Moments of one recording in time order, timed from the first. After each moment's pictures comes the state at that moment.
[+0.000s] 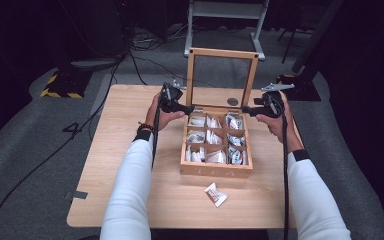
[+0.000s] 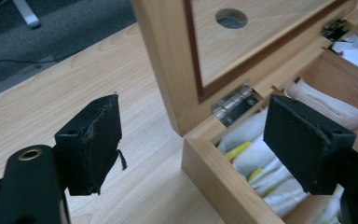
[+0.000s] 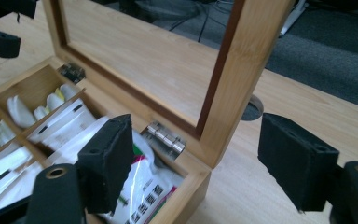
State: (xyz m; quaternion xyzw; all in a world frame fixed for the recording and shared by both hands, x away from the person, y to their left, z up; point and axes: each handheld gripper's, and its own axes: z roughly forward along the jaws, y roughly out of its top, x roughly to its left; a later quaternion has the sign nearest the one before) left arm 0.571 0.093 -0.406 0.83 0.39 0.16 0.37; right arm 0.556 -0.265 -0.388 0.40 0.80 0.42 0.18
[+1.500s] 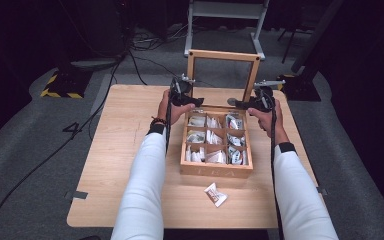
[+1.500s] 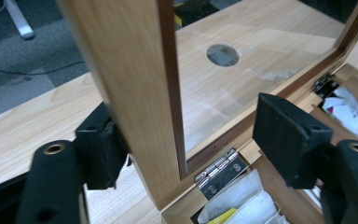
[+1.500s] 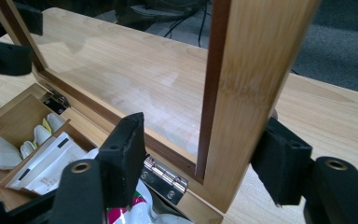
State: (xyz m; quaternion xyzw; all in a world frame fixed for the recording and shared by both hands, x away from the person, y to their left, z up) left arm 0.590 0.064 -0.398 0.80 0.40 0.15 0.41; right arm 0.584 -0.247 -0.400 0.44 0.78 0.42 0.16
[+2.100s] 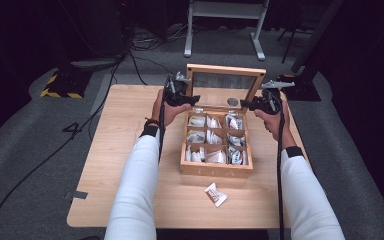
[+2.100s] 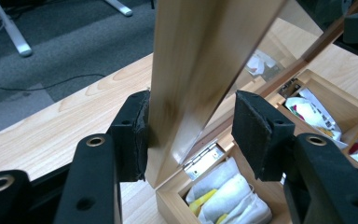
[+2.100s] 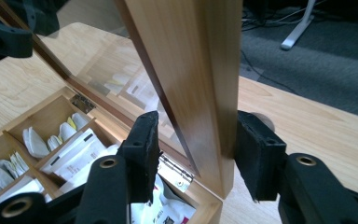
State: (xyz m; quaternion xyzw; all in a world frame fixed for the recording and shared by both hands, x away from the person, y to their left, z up) left arm 0.564 0.078 -0.376 0.80 0.37 0.16 0.43; right arm 0.562 -0.260 -0.385 0.40 0.77 0.45 0.17
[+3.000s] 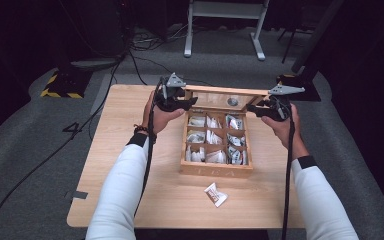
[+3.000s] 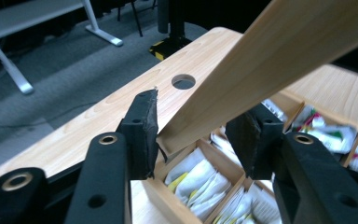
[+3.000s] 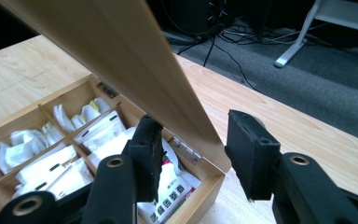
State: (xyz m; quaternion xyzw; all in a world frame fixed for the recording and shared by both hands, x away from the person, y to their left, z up) left arm 0.510 0.095 -0.342 0.81 0.30 0.20 0.46; right arm 0.518 -0.268 -0.362 0.36 0.79 0.45 0.21
